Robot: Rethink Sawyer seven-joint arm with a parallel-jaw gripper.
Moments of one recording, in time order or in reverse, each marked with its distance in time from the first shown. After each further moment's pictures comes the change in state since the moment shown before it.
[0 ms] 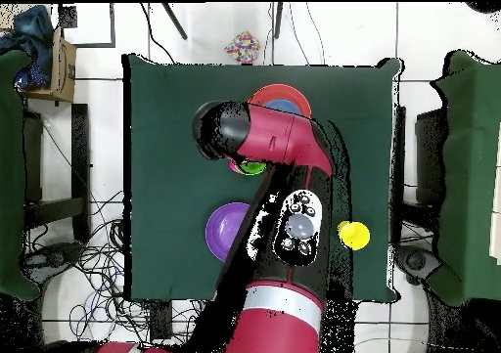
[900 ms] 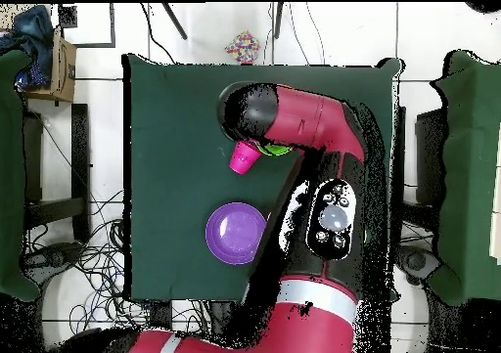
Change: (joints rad) arm -0.074 0.004 0.023 -0.100 -0.080 0.000 -0.002
